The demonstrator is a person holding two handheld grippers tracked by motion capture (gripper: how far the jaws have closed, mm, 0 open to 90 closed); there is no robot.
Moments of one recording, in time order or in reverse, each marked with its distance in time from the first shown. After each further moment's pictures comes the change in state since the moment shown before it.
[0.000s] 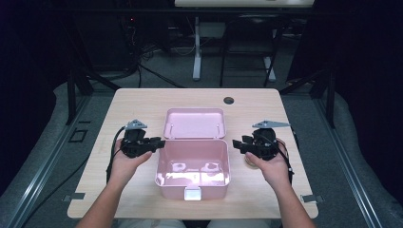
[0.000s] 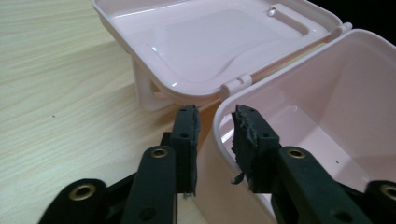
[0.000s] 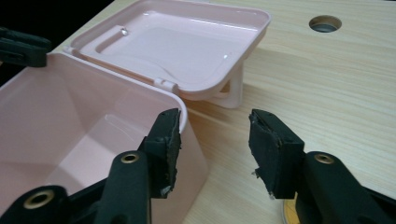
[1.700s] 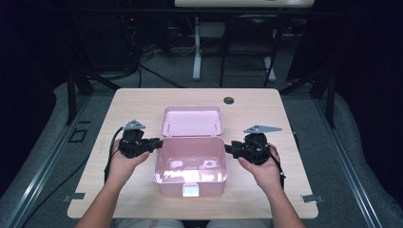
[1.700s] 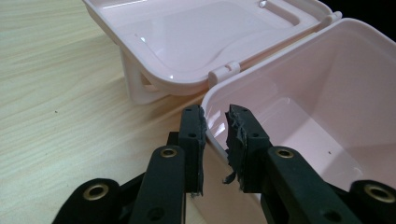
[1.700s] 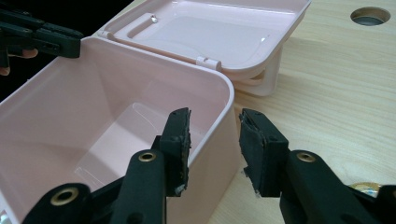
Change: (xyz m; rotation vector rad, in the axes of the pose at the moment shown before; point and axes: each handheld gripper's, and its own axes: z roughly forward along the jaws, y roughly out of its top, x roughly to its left) left arm 0.005 -0.002 0.001 0.004 -0.004 0.006; right arm 0.021 -0.008 0.010 0.002 0.080 -0.005
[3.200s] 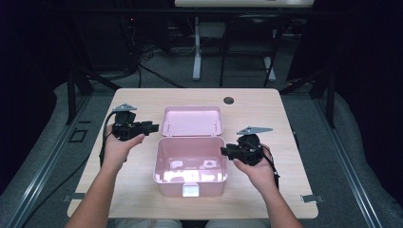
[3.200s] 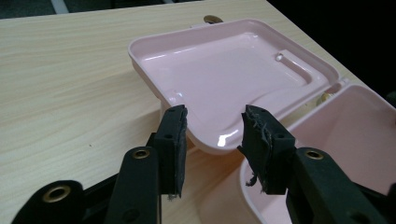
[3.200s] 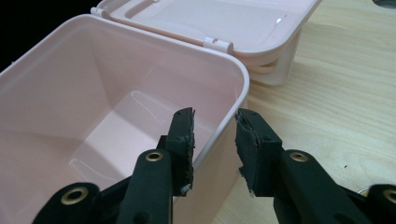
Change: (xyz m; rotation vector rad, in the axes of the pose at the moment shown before) left arm 0.024 0.032 -0.017 -0.061 0.009 -0.061; right arm 0.004 -0.003 0.018 0.047 0.008 -0.015
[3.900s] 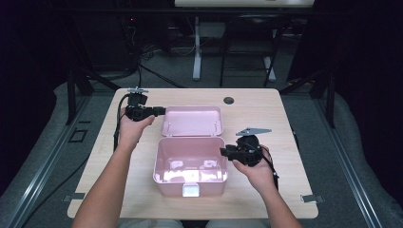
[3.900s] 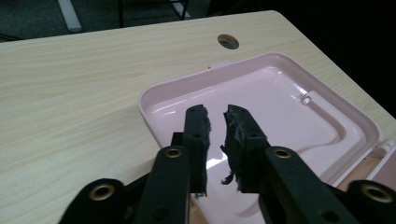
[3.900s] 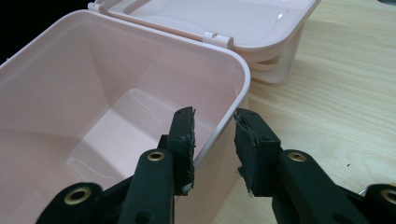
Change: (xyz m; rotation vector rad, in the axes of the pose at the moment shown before) left arm 0.016 0.050 0.047 0.002 0.037 -0.037; right arm 0.000 -0.003 0.004 0.011 -0.005 -0.001
